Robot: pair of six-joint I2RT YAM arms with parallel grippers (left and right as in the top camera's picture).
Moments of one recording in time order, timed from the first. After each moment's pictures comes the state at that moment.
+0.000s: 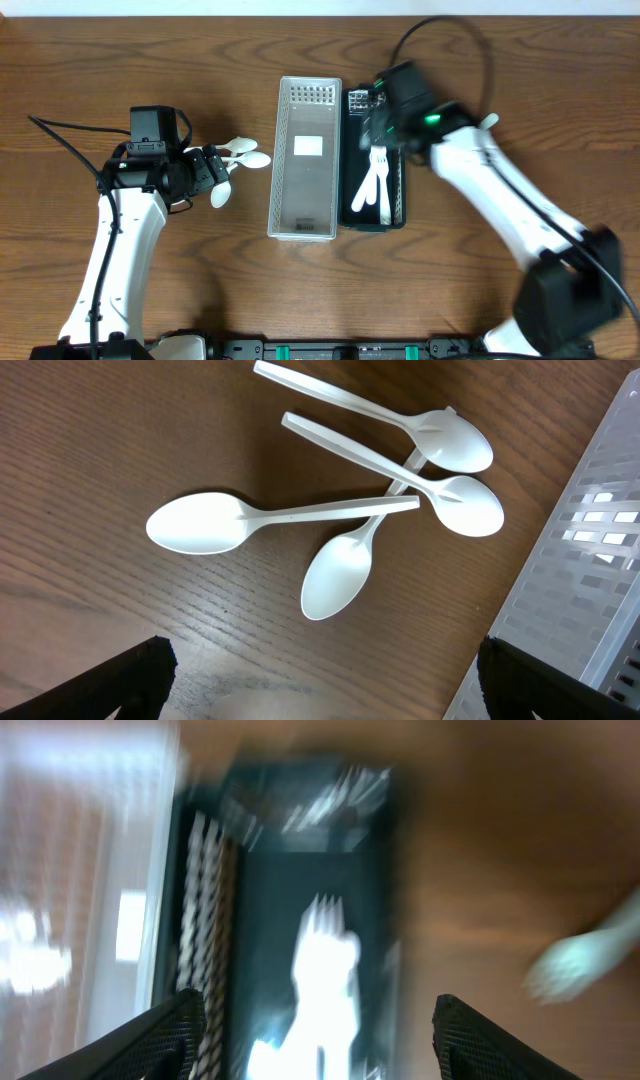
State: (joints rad) left arm 0.05 1.37 1.03 -0.85 0.01 -0.38; right arm 0.41 1.70 1.40 -0.69 0.11 0.47
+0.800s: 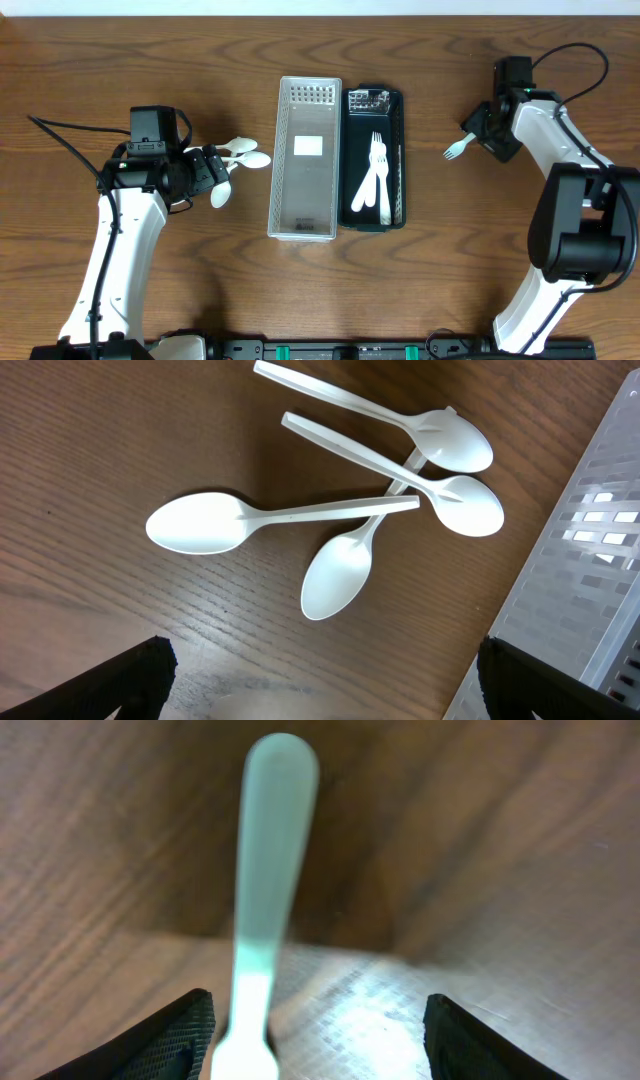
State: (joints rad) left arm 0.05 1.37 1.03 -0.85 0.01 -0.38; right arm -0.05 2.02 1.40 -0.66 0.09 0.71
